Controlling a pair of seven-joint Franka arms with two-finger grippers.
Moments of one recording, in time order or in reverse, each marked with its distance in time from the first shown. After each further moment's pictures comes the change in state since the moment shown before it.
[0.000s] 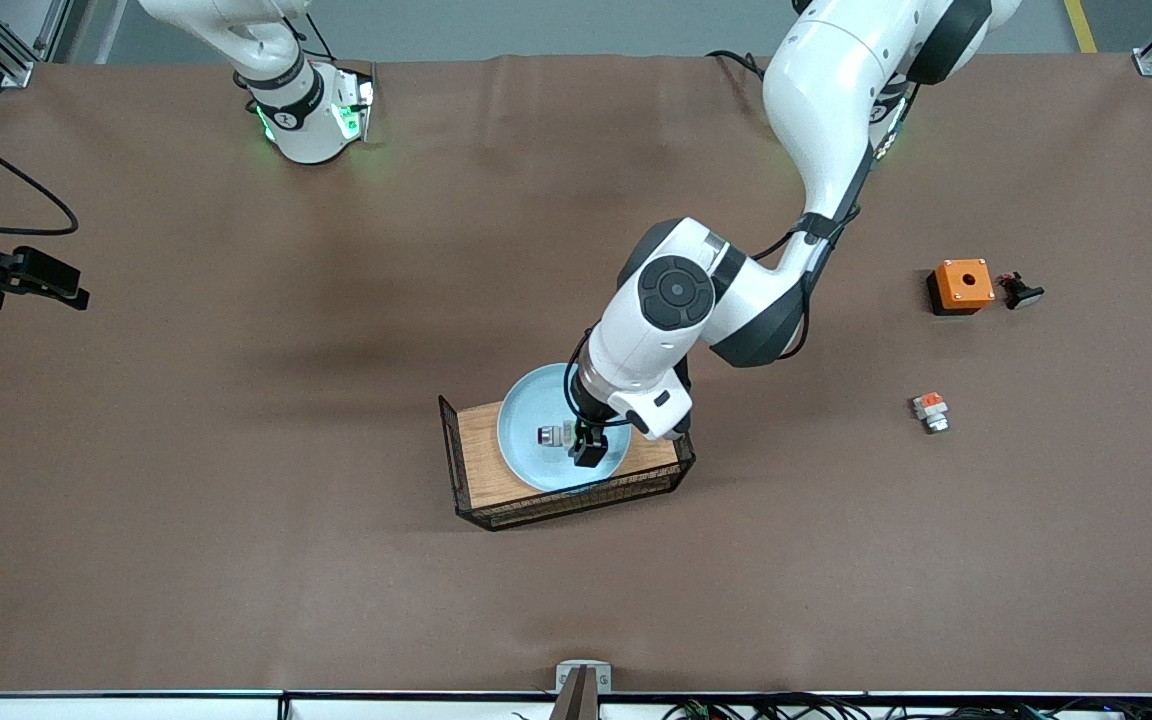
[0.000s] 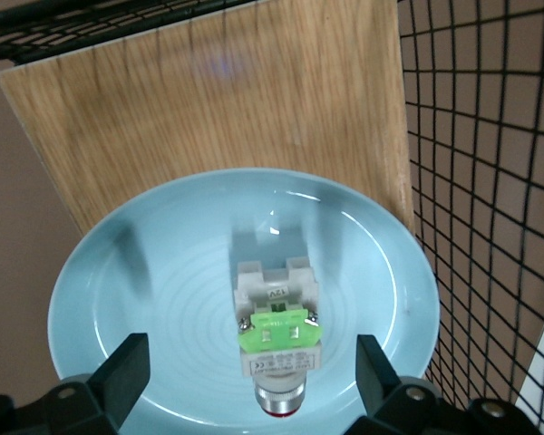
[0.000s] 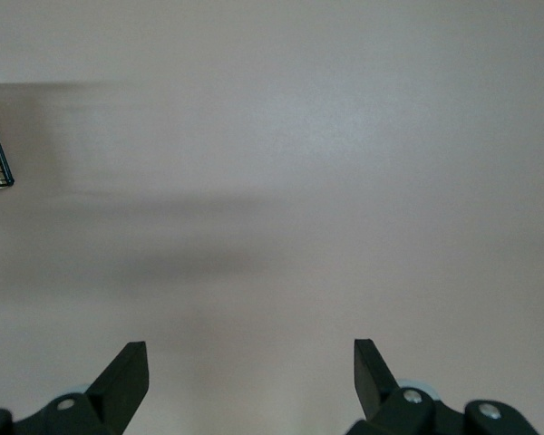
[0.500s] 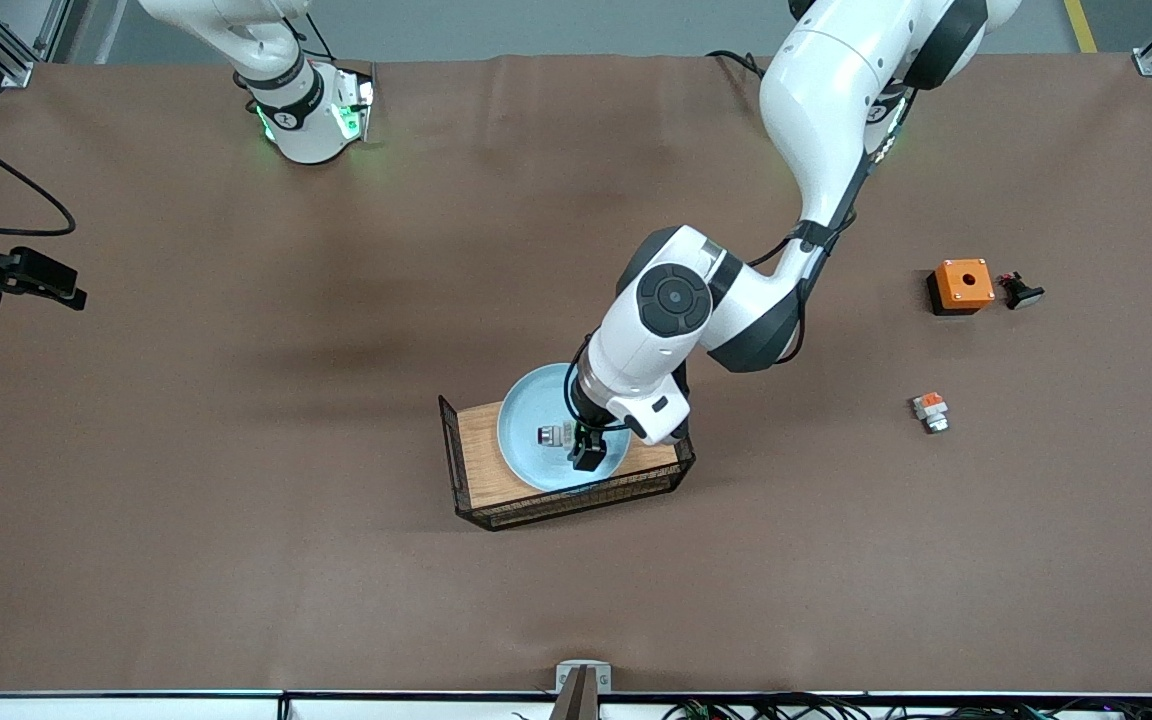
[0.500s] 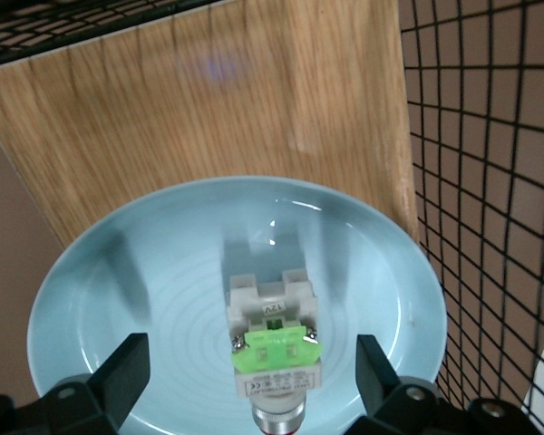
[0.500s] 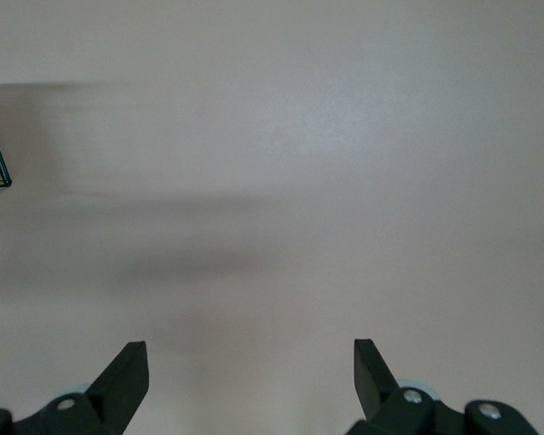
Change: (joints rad) left arm -0.001 0.015 0.001 0.001 0.000 0.015 0.016; right arm -0.001 0.005 -0.002 0.000 -0.002 0.000 0.000
